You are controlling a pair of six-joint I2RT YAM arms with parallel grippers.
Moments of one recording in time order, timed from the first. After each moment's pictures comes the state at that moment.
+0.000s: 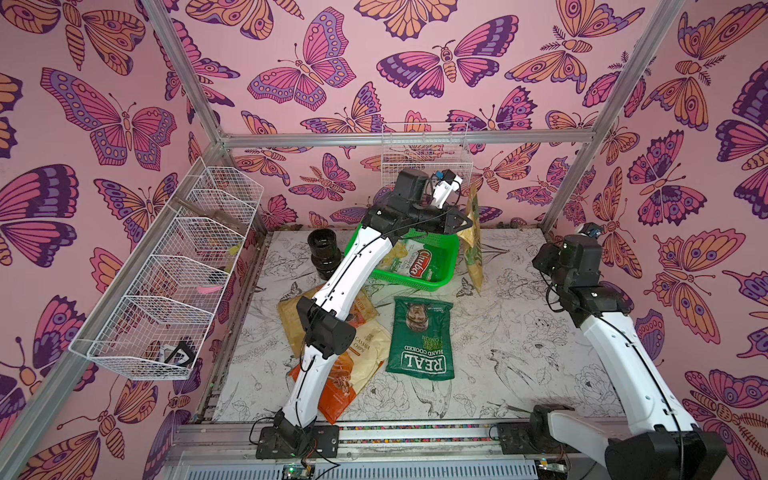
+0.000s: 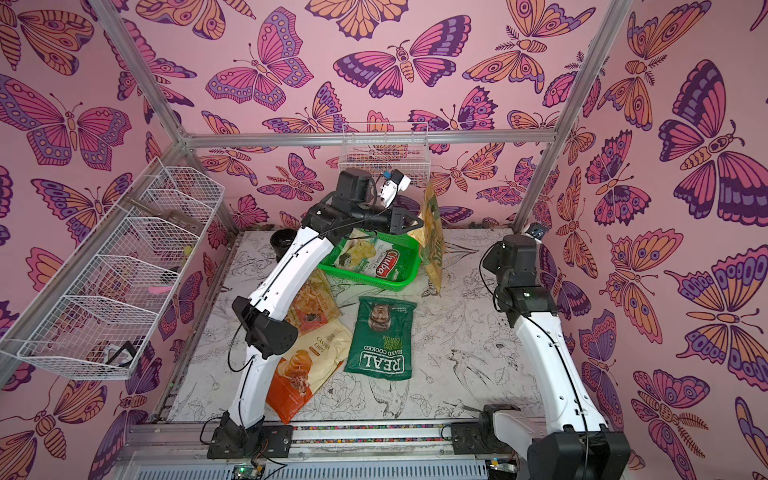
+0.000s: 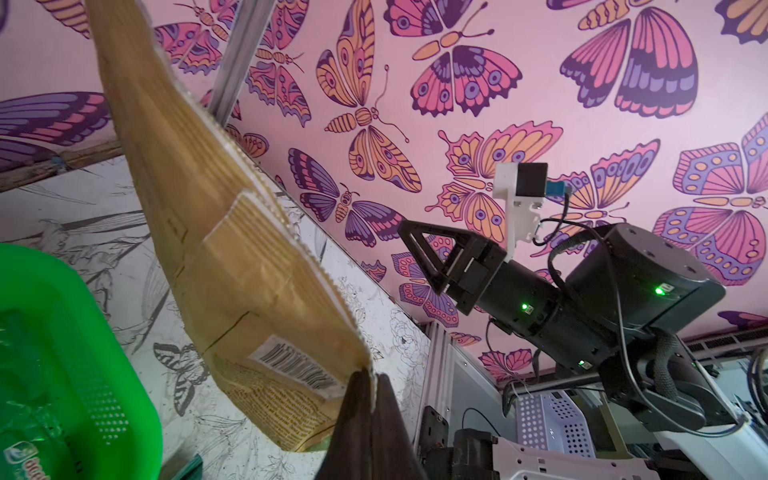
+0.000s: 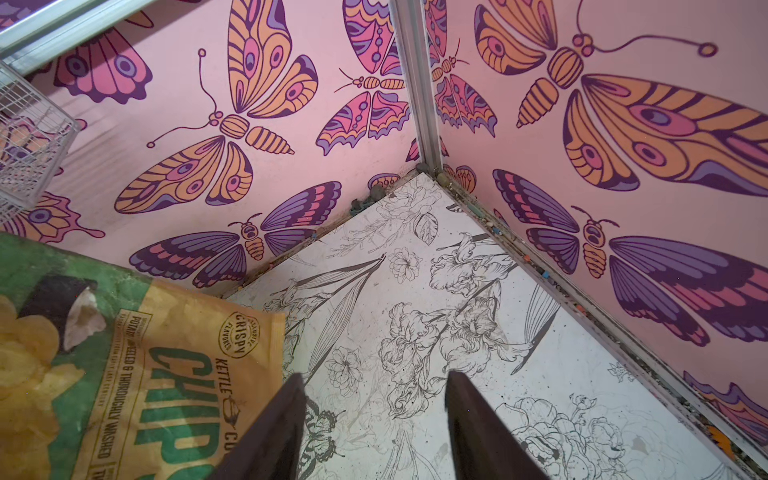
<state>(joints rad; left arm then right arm) -0.60 2.27 2.64 -0.79 0.77 -0.40 0.08 1.14 1.11 -0.42 0.28 0.48</state>
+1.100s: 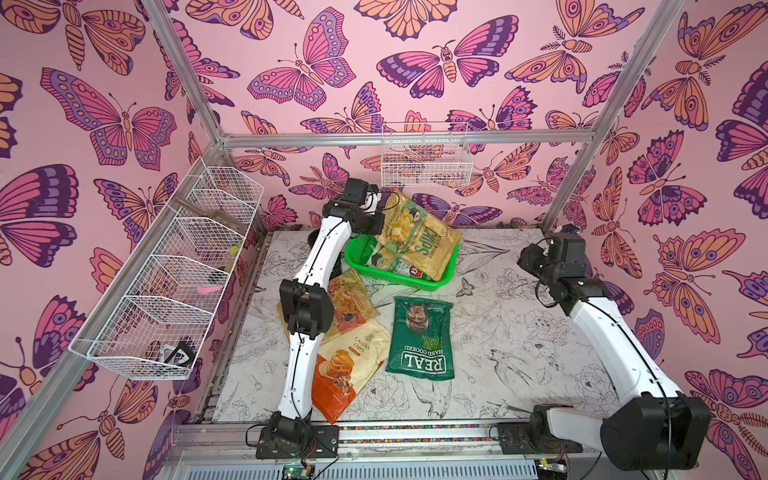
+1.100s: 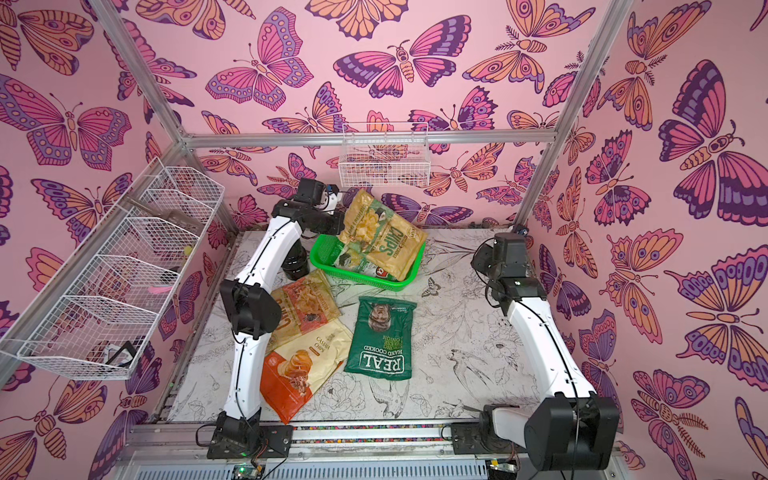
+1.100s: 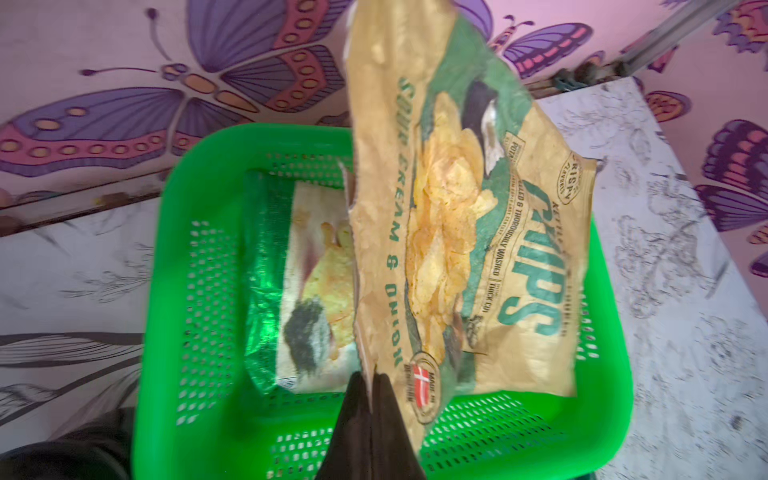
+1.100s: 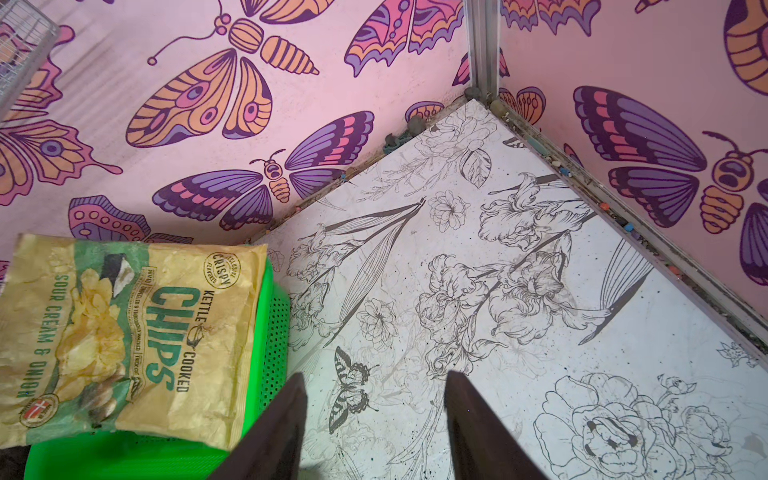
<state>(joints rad) -0.28 2.36 2.52 -1.00 0.24 -0.06 0.08 1.25 1.11 -0.42 0.11 0.52</state>
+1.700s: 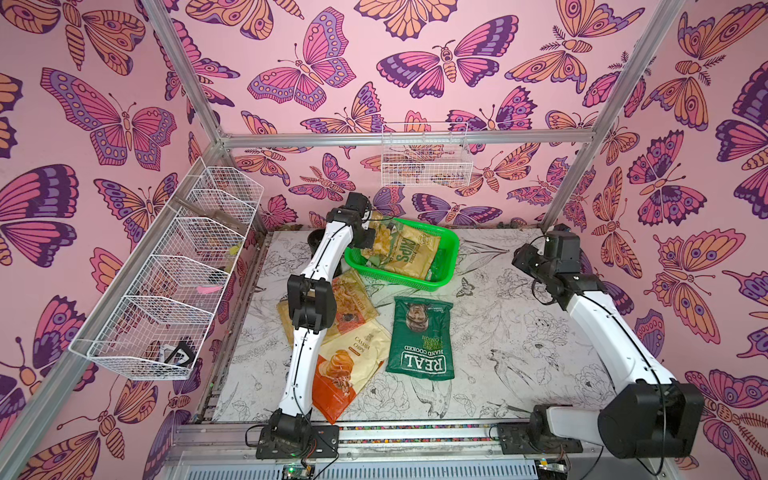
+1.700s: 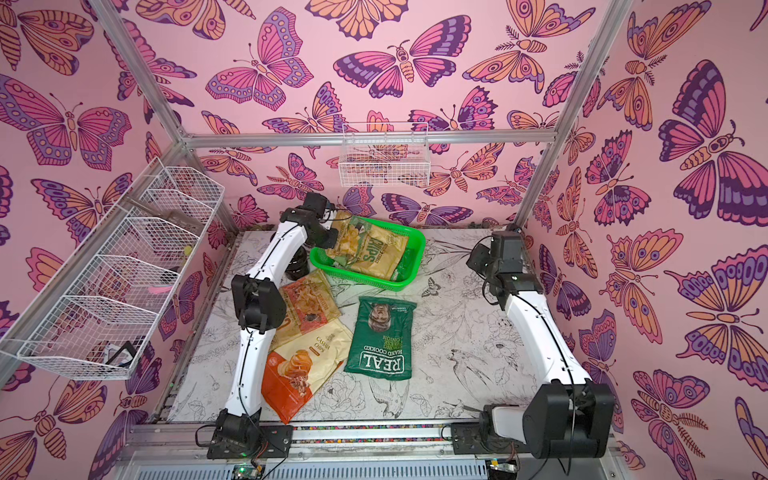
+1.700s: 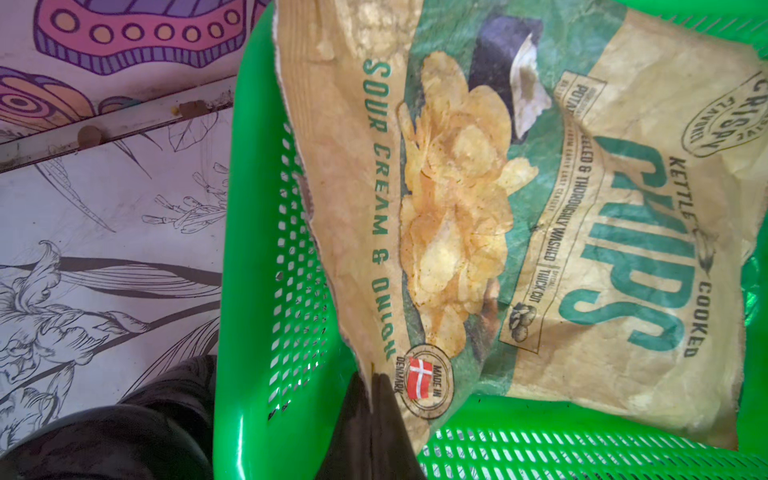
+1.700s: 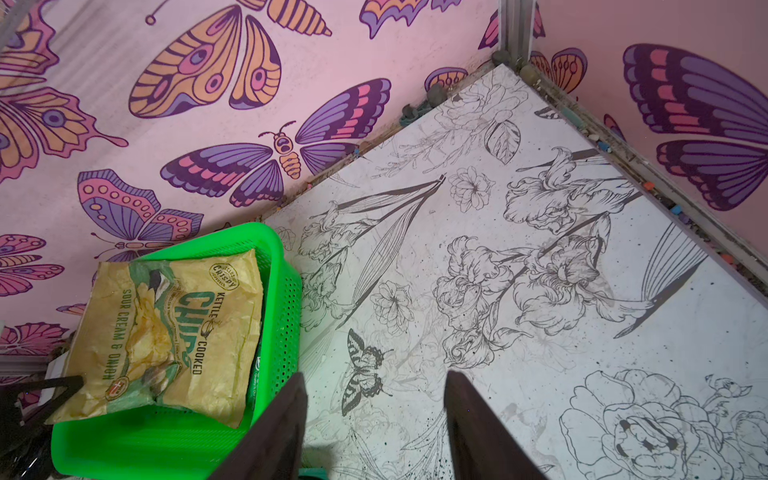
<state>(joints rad) -0.26 2.48 2.52 -1.08 0.03 0.02 0.08 1.31 1.14 -0.43 0.03 0.53</state>
